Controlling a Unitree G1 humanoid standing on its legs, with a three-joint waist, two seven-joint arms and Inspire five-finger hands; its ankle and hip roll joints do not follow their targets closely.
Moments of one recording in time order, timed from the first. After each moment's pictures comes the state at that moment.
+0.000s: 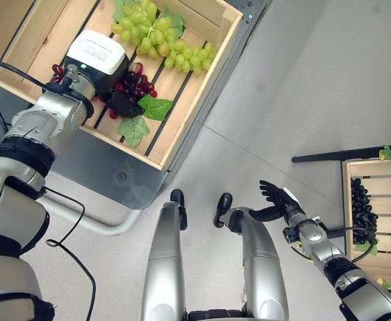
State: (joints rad) left arm -1.26 0.97 -0.92 0.92 0.66 -0.15 0.25; right arm -0.42 -0.46 0.48 0.92 0.33 -0.28 0.01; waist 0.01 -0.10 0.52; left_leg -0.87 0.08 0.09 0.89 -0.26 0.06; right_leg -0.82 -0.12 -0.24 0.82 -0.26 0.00
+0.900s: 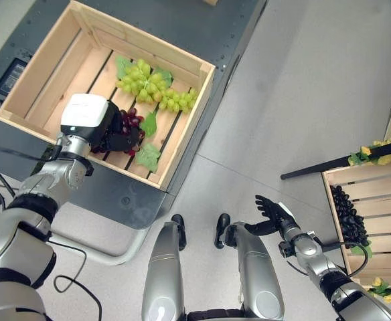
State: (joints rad) left arm -0.79 0.91 -0.57 0.94 0.33 -0.31 0.51; right arm -0.29 -0.39 0.48 0.89 0.32 -0.28 0.01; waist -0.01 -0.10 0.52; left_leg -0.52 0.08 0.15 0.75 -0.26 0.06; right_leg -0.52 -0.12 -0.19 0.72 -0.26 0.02
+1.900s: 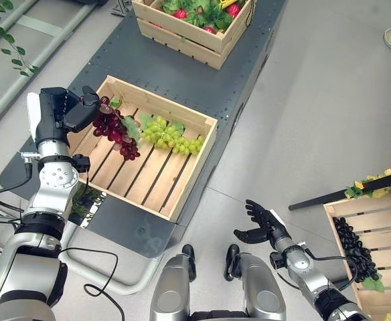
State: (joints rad) left arm -0.65 0.83 -0.21 0.78 -0.28 -0.31 0.34; right arm -0.17 -0.35 0.43 0.70 0.28 -0.24 -0.02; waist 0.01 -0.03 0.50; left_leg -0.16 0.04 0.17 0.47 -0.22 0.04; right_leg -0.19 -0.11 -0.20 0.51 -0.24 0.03
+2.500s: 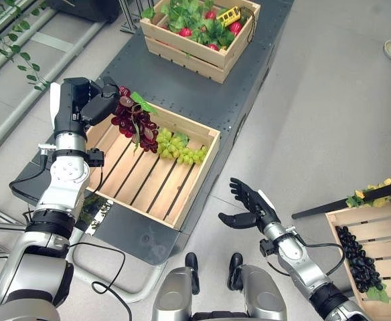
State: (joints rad) left arm -0.65 0.79 -0.21 0.61 -0.35 -0.31 0.27; right arm -0.20 -0.35 0.47 0.37 0.29 -0.27 -0.02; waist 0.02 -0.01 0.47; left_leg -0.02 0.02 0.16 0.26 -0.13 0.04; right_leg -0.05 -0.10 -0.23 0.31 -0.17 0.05
